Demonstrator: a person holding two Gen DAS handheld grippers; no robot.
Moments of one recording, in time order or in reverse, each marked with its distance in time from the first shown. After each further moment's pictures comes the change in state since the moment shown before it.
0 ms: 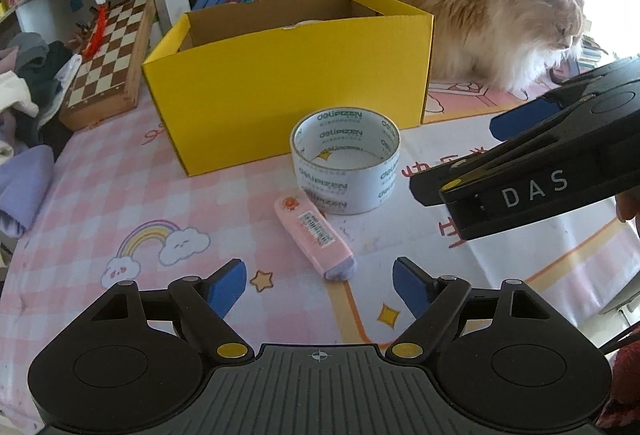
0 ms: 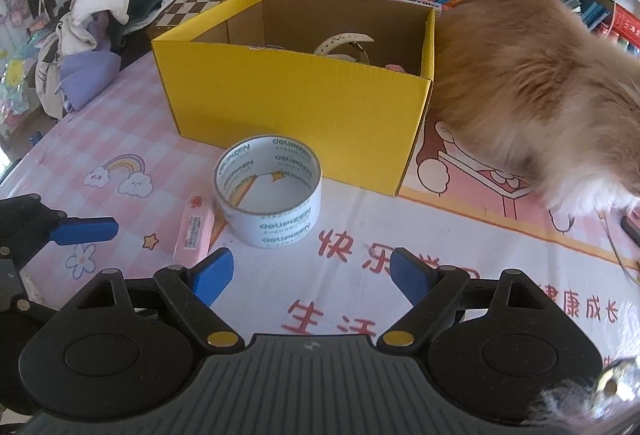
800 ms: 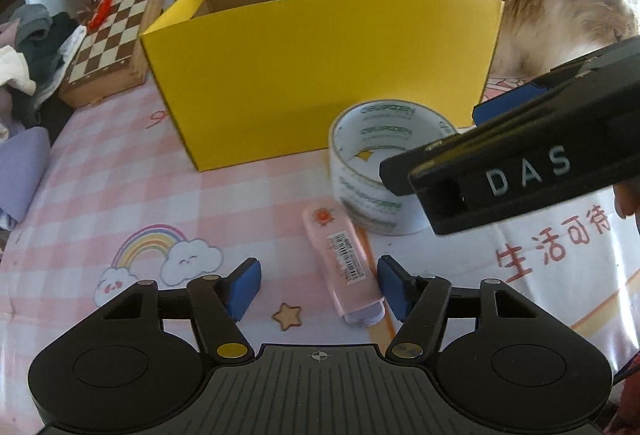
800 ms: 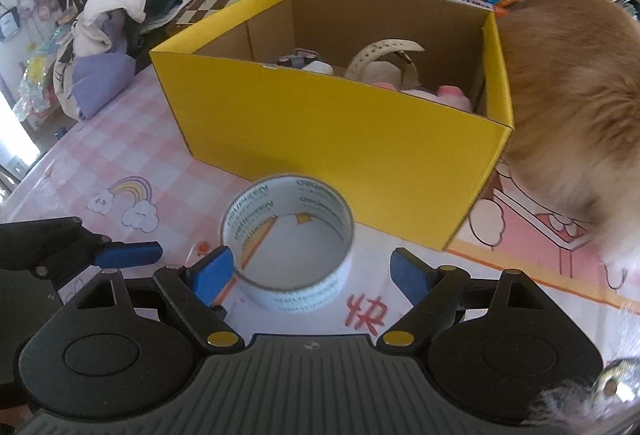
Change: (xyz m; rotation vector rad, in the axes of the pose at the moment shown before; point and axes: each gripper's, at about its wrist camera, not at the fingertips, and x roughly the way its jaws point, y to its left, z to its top) left arm 0.040 0.023 0.017 -0.064 0.072 0.042; right arm 0.049 -0.001 0.042 -0.034 0.021 0.118
